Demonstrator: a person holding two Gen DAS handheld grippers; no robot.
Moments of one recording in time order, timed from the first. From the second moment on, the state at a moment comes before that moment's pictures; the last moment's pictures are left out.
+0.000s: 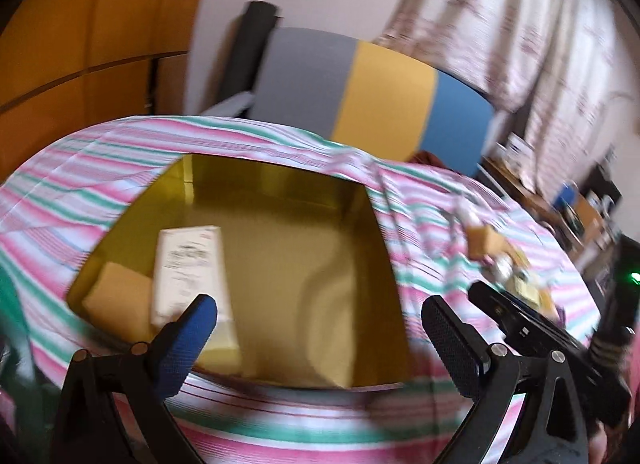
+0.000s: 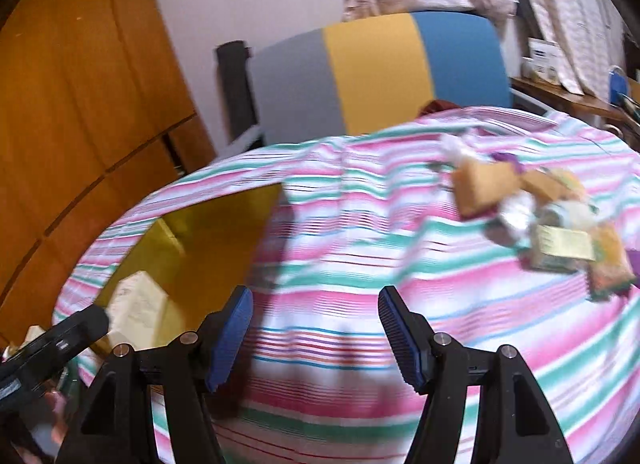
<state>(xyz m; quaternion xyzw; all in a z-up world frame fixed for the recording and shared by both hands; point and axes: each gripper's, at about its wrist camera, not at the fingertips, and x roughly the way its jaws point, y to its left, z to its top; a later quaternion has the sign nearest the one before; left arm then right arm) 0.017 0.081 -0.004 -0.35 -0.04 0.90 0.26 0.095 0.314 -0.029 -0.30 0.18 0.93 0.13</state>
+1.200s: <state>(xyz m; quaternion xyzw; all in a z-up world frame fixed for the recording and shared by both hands) 0.089 0.163 -0.023 -0.38 0.04 0.85 0.37 0.173 0.454 -0.060 -0.25 0.21 0.90 0.28</state>
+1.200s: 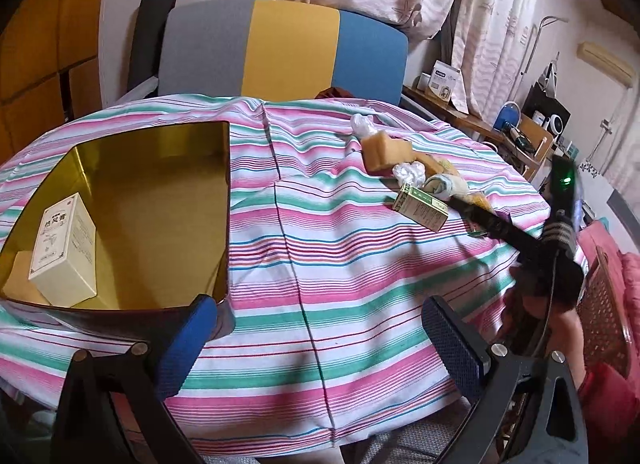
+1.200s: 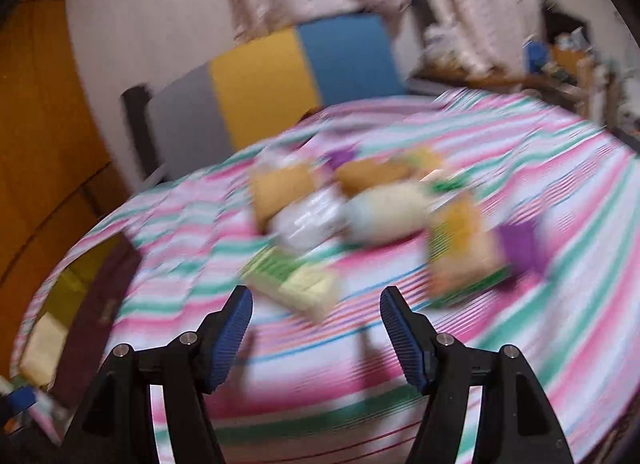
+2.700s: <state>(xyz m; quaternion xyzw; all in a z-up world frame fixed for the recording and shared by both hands) 0.074 0.194 -0.017 -0.39 0.04 0.85 0.35 0.149 0.478 -0.075 -0.31 0.22 0.88 0.27</state>
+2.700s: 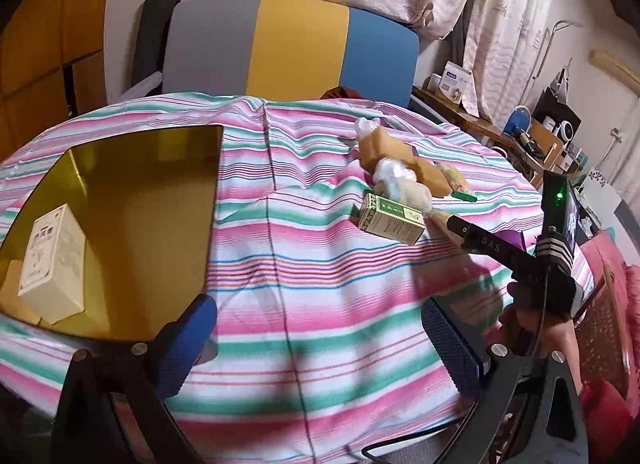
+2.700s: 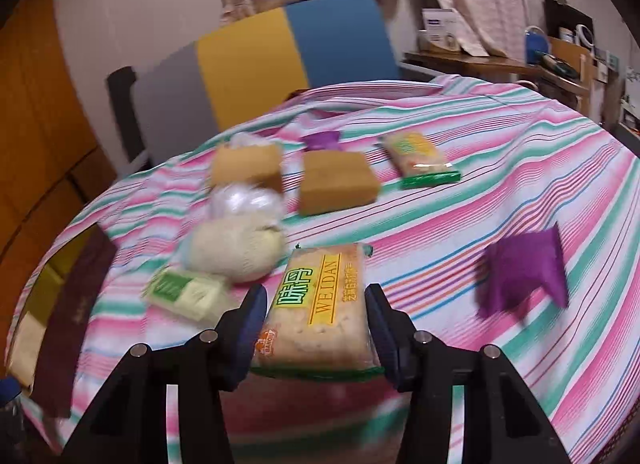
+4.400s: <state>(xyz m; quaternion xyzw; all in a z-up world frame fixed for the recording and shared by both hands) 0.043 0.367 -0.064 -0.33 0.23 0.77 0.50 0.171 0.492 -0.098 -0.27 0.25 0.88 0.29</state>
